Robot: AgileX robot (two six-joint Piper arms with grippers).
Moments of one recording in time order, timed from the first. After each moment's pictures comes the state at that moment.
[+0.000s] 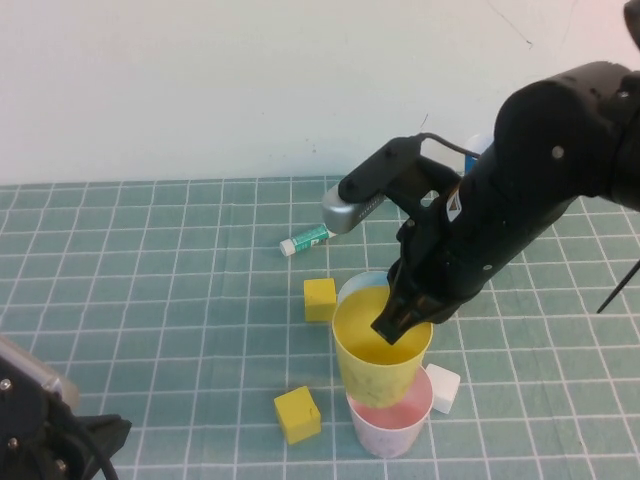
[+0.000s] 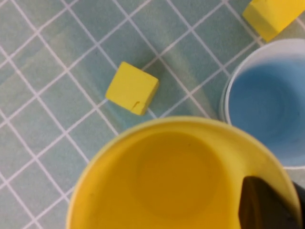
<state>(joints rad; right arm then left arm) 0.67 1.73 -1.45 0.16 1.00 -0.28 -0.56 0.65 -0.49 0.08 0.57 -0.09</state>
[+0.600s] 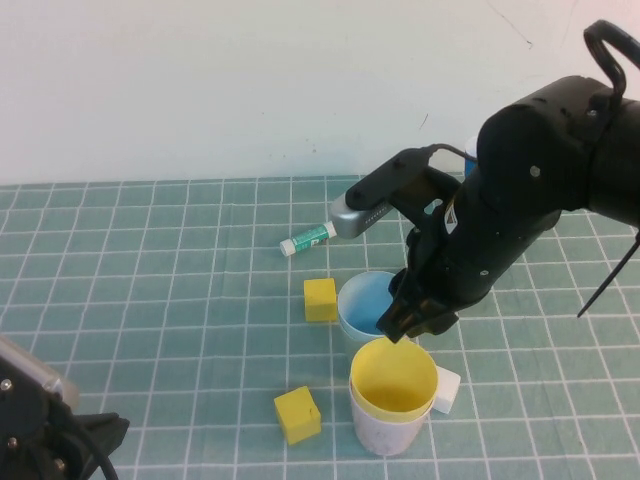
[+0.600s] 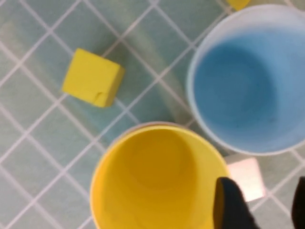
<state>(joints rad) 0.67 1.77 -1.45 0.05 1.01 -0.14 -0.56 0.65 -0.49 0.10 0.57 -0.09</state>
